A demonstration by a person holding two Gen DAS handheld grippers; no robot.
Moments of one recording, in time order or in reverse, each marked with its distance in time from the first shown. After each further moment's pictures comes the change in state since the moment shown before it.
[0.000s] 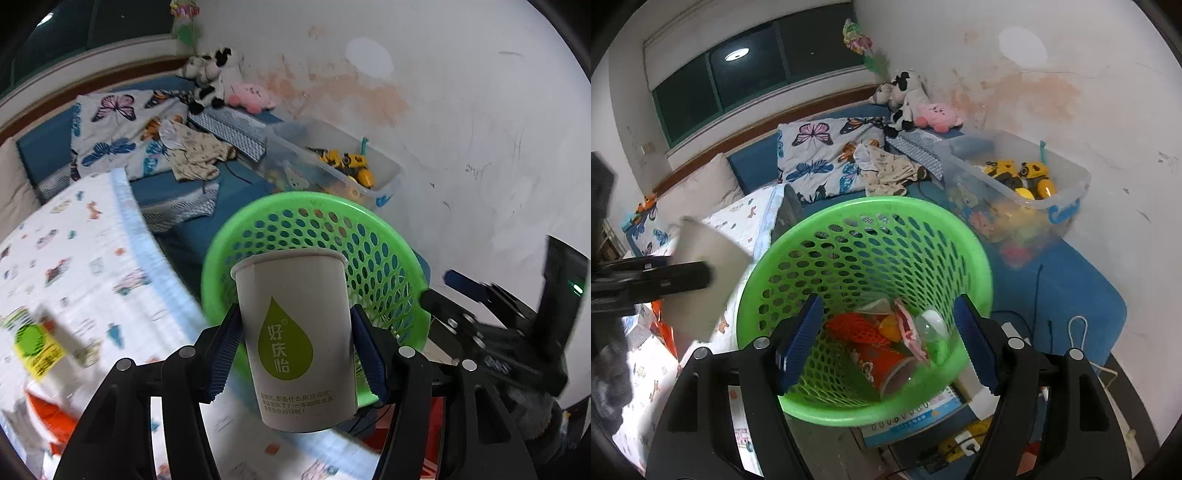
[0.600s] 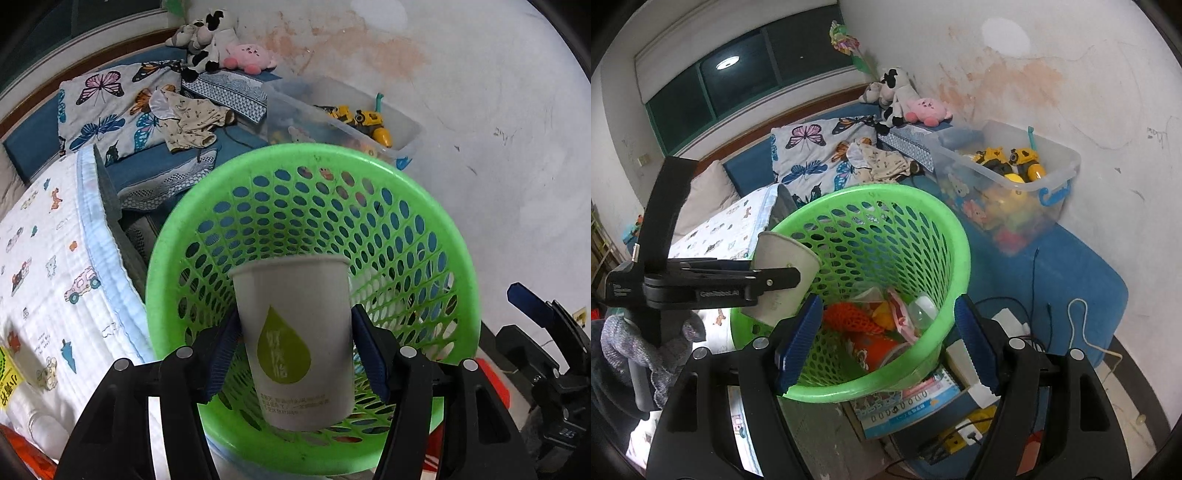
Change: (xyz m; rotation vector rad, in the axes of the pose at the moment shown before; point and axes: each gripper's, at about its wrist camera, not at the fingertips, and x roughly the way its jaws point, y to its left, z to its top) left arm 0.088 -0.015 0.006 0.032 0.140 0.060; right arm -0.007 -0.017 -0.016 0.053 0.009 0.008
